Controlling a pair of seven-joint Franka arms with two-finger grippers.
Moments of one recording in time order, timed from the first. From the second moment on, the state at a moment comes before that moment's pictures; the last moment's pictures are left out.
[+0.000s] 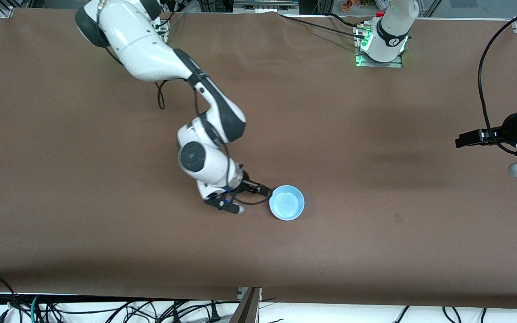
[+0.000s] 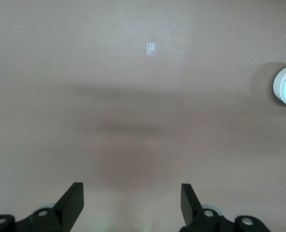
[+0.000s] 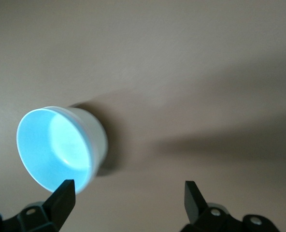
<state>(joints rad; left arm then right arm) 0.31 0.35 -0.35 -1.26 0.04 1.39 -0.15 0.46 0.95 0.12 -1.02 0.24 2.10 0.65</state>
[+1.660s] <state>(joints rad) 0.29 0.36 -0.35 -1.22 0.07 1.46 -0.15 0.03 0.12 0.04 -1.47 -0.06 1.45 0.00</state>
